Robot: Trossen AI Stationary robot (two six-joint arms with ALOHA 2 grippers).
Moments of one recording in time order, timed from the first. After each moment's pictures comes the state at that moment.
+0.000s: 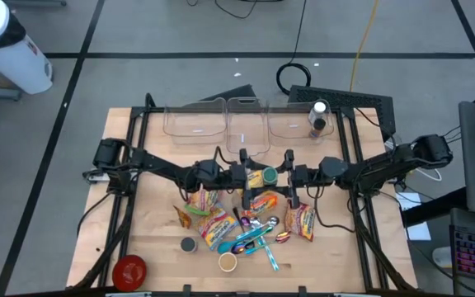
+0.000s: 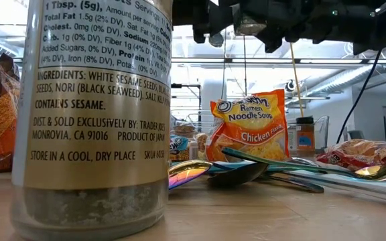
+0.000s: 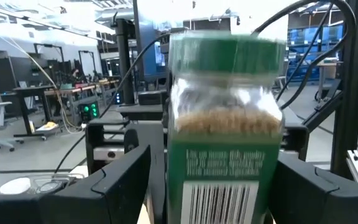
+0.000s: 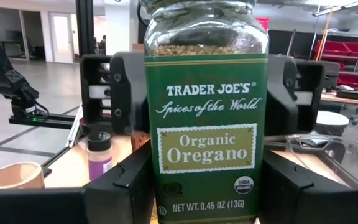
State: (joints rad) left arm -0.10 1.84 1.02 1.00 -0.11 0.10; right arm 0.11 1.24 0.42 0.93 0.02 -0.07
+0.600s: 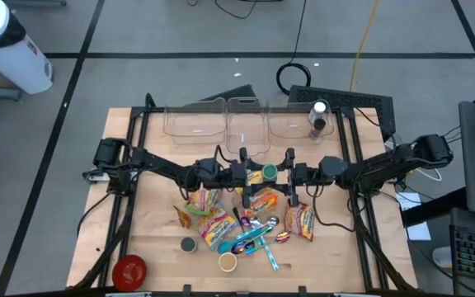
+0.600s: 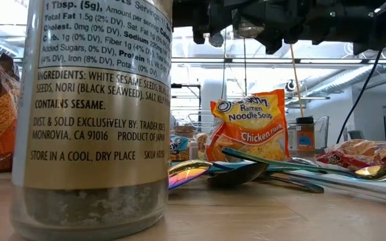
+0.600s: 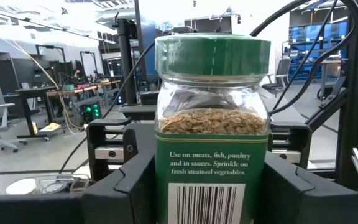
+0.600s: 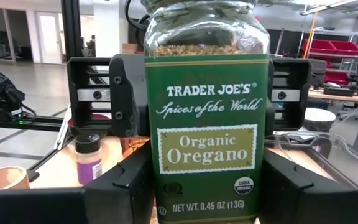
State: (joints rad) left arm -0.08 1.84 1.02 1.00 -0.10 0.10; right arm 0.10 1.23 0.42 0.92 0.06 -0.06
